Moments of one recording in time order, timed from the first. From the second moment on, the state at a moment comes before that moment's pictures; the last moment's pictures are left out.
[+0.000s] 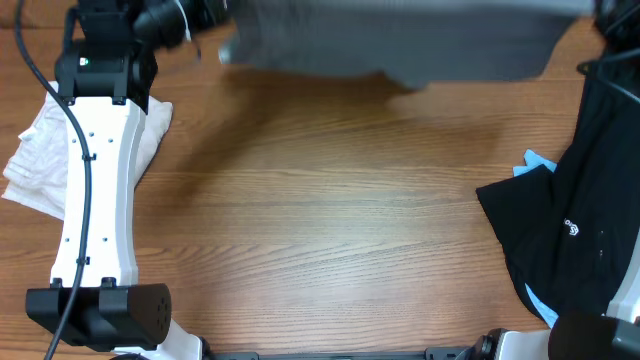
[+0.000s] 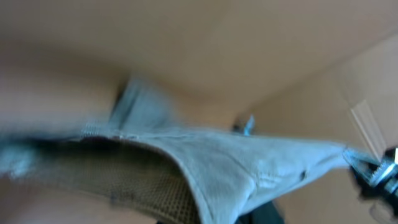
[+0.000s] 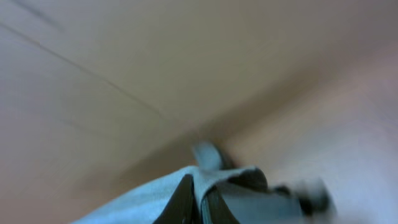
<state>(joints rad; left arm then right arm) 0.00 1.76 1.95 -0.75 0.71 -0.52 -0.38 1.58 1.79 -0.72 -0.48 0.54</state>
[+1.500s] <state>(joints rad) 0.05 1.24 1.10 -1.49 0.45 -0.56 -0.41 1.61 1.26 -1.34 -0.34 0.41</state>
